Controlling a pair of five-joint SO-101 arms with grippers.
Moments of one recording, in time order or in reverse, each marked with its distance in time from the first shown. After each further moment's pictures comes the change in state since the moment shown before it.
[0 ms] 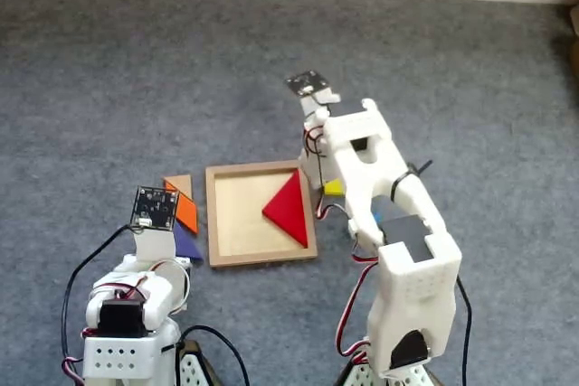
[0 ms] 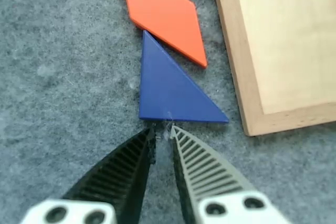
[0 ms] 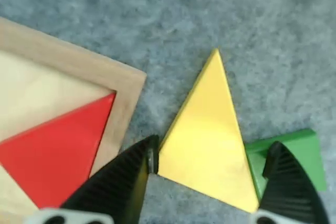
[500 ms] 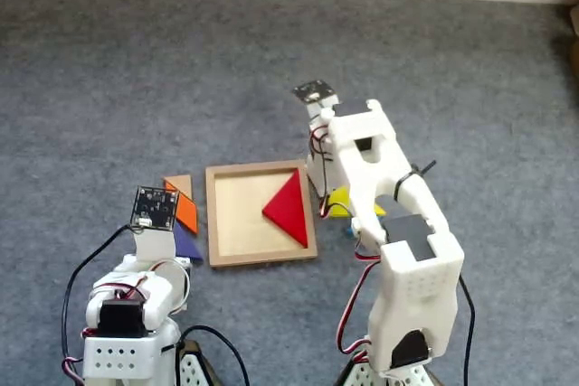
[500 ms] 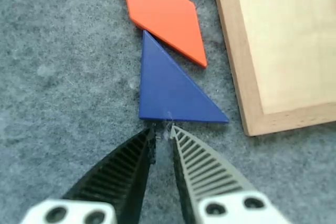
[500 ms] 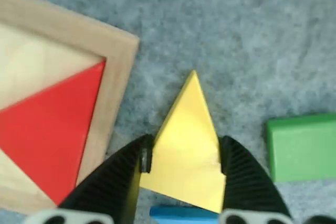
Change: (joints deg) left arm 0.0 0.0 0.0 0.0 0.0; right arm 1.1 0.0 0.8 5.2 0.0
